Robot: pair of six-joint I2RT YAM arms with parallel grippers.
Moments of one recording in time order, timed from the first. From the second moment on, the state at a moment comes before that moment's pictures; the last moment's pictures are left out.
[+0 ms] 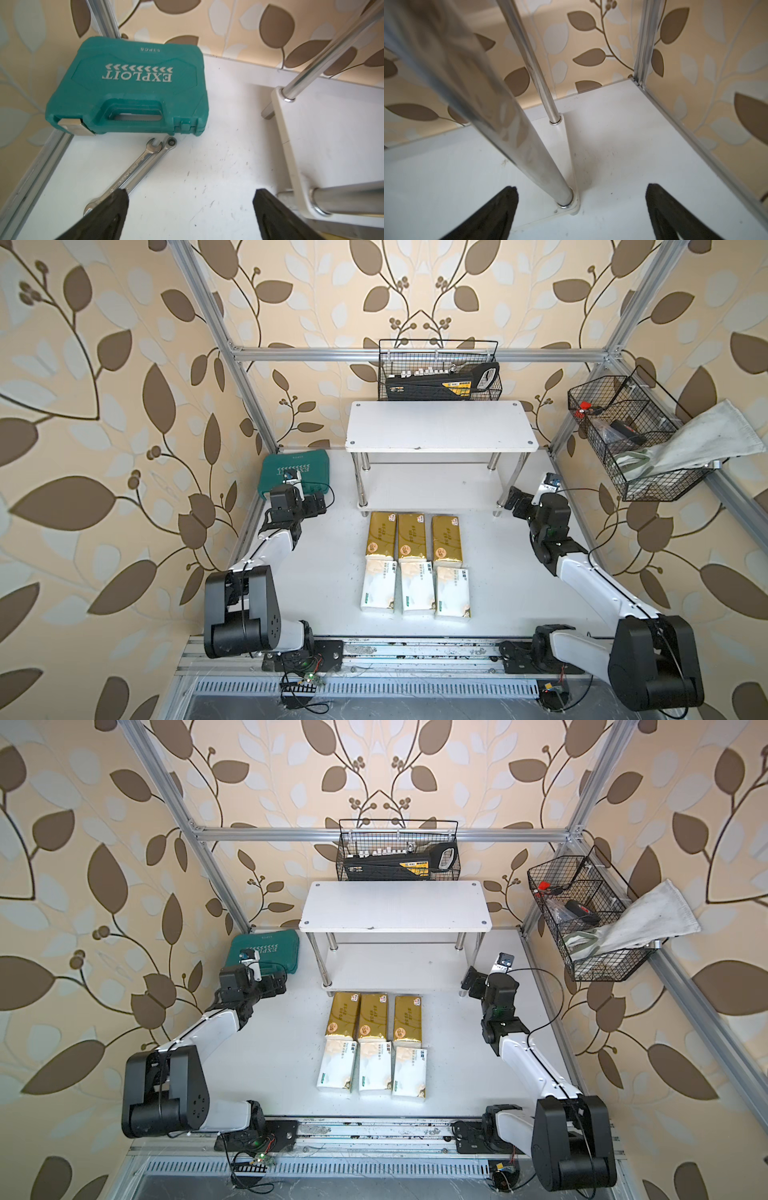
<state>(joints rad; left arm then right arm) 0.08 1.37 0.78 0.04 0.10 -0.10 0.03 1.14 0.63 0.15 0.25 0.36</state>
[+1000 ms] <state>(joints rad) -0.41 1.11 0.90 -0.70 0.10 -0.57 0.65 1.14 0.95 -0.72 0.06 0.57</state>
